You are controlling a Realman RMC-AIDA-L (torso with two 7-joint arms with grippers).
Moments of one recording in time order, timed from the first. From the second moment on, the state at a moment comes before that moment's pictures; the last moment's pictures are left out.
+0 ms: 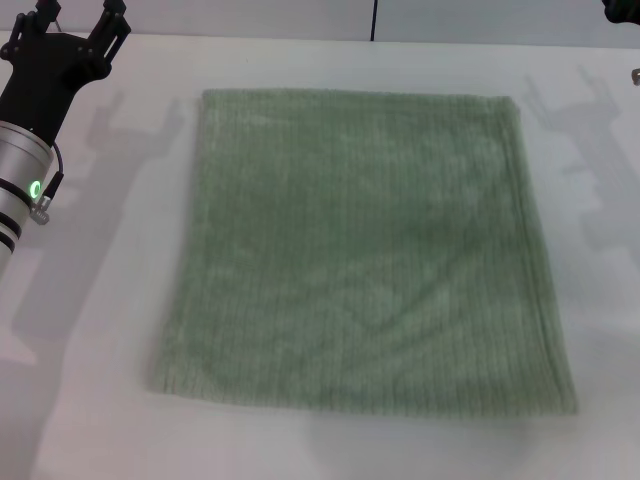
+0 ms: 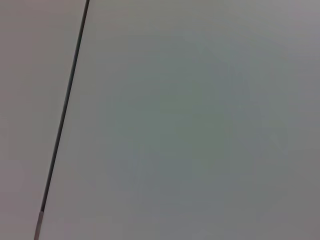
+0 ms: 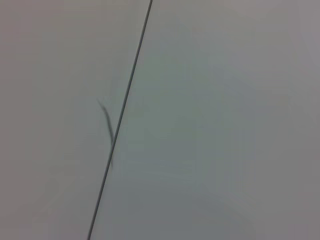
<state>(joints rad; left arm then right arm) -0.46 -2.07 -1.42 -0.29 2.88 1.07 -0.37 0.65 2.09 -1.13 -0.12 -0.33 -1.25 0.09</state>
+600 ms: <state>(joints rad) -0.47 -2.07 -1.42 -0.29 2.89 1.07 -0.37 0.66 2.09 -1.13 -0.12 -0.33 -1.24 0.09</state>
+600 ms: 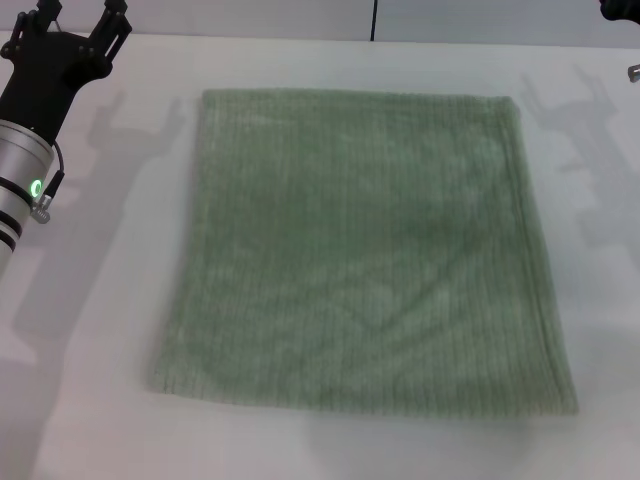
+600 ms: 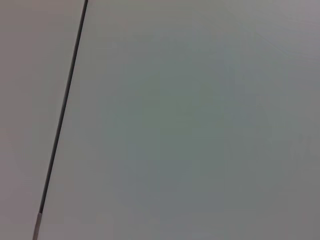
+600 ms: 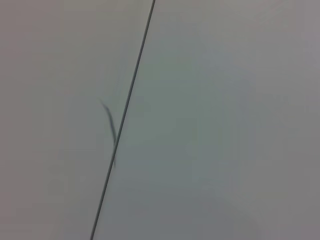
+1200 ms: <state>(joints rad) -0.46 -2.07 -1.42 -0.29 2.89 1.07 -0.37 0.66 2.09 -1.13 -0.11 -0.33 -1.24 0.09</state>
